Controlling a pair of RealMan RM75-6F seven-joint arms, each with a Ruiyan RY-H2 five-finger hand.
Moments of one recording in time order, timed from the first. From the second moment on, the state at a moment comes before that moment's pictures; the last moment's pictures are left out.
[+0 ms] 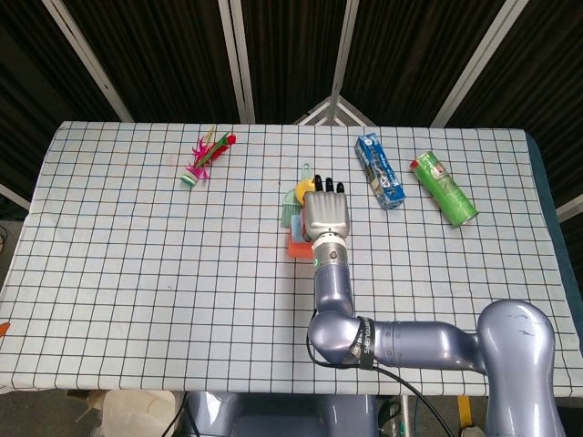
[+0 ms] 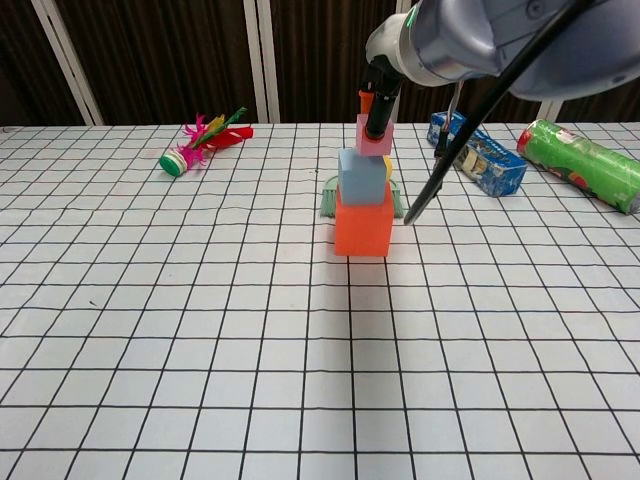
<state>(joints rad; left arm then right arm) 0.02 -0.99 -0.07 -1.59 1.41 1.51 -0.24 1.30 -1.63 0.58 -1.61 0.06 1.37 -1.10</state>
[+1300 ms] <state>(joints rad) 0.02 -0.99 -0.07 -1.58 1.42 1.52 -0.26 1.31 -1.66 0.58 -1.59 0.06 1.37 -1.11</state>
